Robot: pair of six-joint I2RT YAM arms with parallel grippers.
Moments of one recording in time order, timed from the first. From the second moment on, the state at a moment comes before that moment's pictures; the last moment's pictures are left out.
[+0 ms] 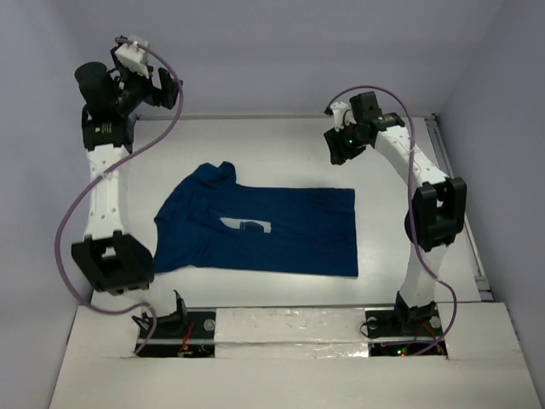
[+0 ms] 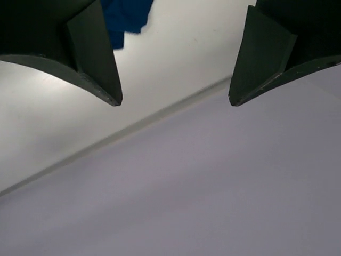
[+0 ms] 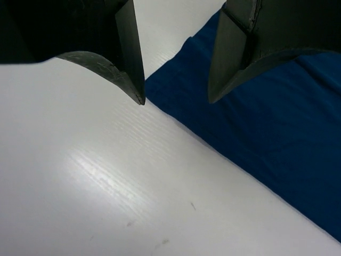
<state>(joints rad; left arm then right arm) 0.16 1.58 1.68 -0.11 0.65 0.15 0.25 1.95 1.82 -0.81 -0.25 -0.30</state>
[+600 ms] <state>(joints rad) 0.12 1.95 1.49 -0.33 0.55 0.25 0.25 2.17 1.77 -0.99 -0.10 -0.30</state>
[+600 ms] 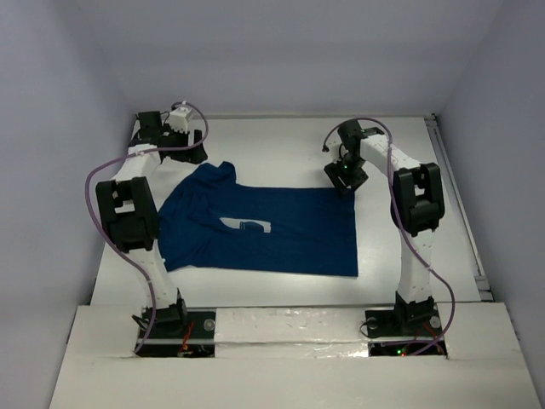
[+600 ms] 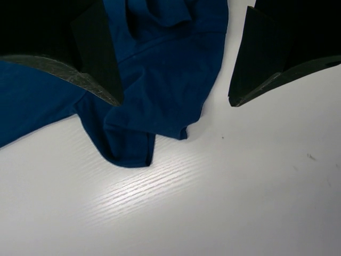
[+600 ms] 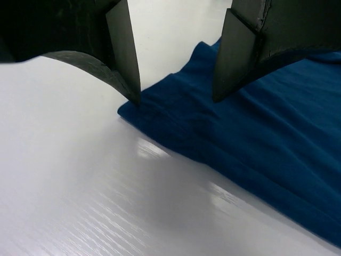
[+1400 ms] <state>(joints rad) 0.07 1.94 1.50 -0.33 0.55 0.32 0.23 2.32 1.99 -1.16 -0.11 -0.28</state>
